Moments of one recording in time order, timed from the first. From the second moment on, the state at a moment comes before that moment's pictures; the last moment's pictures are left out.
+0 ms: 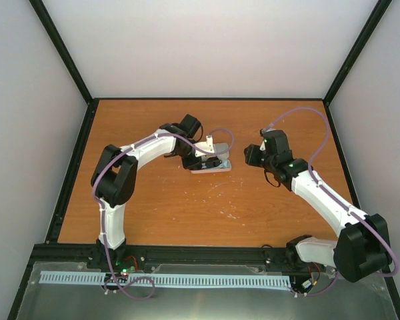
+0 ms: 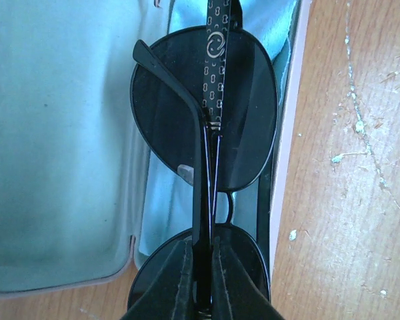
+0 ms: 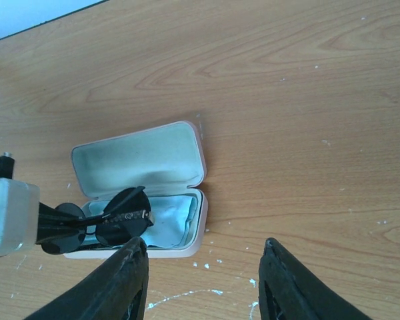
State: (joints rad) left arm -0.57 1.98 1.52 -0.76 0.24 0.74; right arm 0.39 1.23 0.85 -0.32 -0.03 0.49
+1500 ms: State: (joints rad) left arm -0.63 2.14 1.57 -0.67 0.29 0.73; right arm 0.36 1.27 0.83 -0.27 -0.11 0.47
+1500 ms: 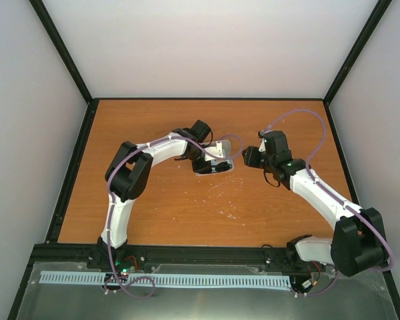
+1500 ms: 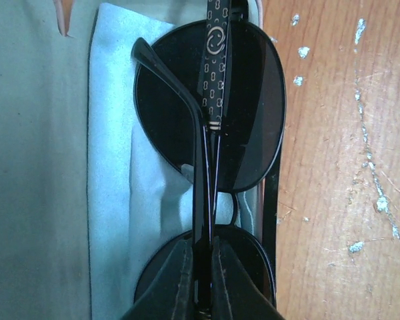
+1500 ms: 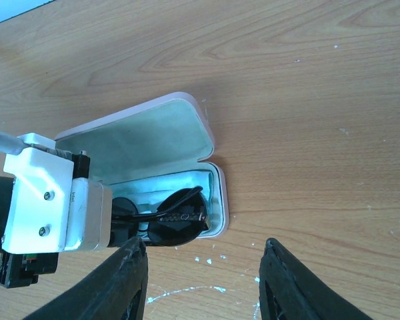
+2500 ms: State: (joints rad) left arm -0.64 2.08 1.46 -0.51 0.20 0.74; right arm 0.36 1.60 0.85 -0.12 -0.26 0.50
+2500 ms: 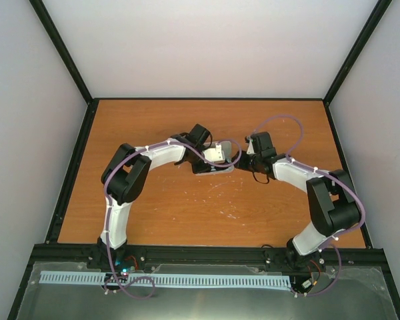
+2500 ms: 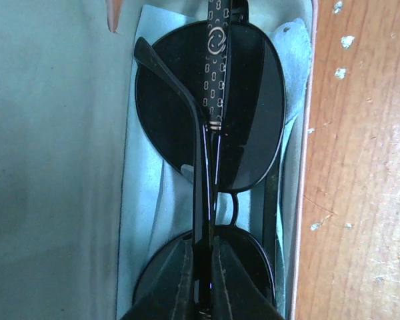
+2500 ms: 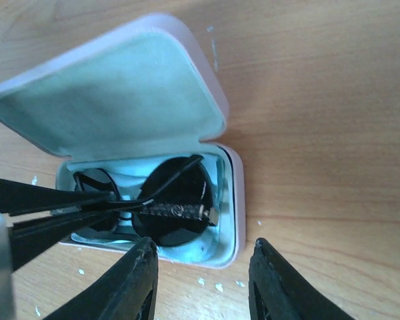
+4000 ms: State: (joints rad) left arm -0.64 2.04 1.39 -0.44 0.16 0.67; right arm 0.44 1.68 0.86 -0.05 -0.28 0.57
